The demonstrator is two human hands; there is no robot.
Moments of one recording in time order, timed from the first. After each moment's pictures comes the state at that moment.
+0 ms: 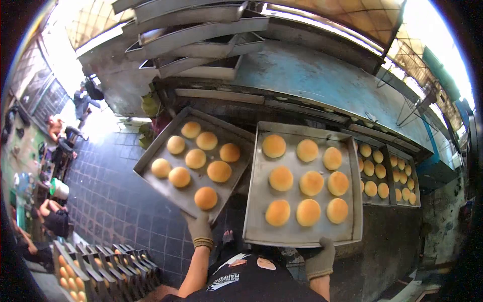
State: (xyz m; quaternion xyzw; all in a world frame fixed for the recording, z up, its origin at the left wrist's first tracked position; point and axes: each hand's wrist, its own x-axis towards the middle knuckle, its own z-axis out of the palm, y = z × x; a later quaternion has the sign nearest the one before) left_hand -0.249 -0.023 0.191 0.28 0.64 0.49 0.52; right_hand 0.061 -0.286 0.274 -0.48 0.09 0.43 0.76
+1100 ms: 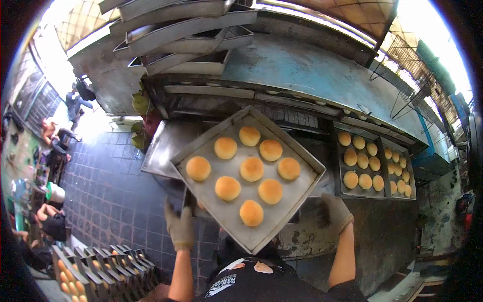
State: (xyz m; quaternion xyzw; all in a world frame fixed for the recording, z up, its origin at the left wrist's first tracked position) left_hand -0.280 -0.026 0.263 0.50 0.69 0.39 0.35; right_hand 0.263 -0.237 0.237 -0.78 -0.44 0.32 0.31
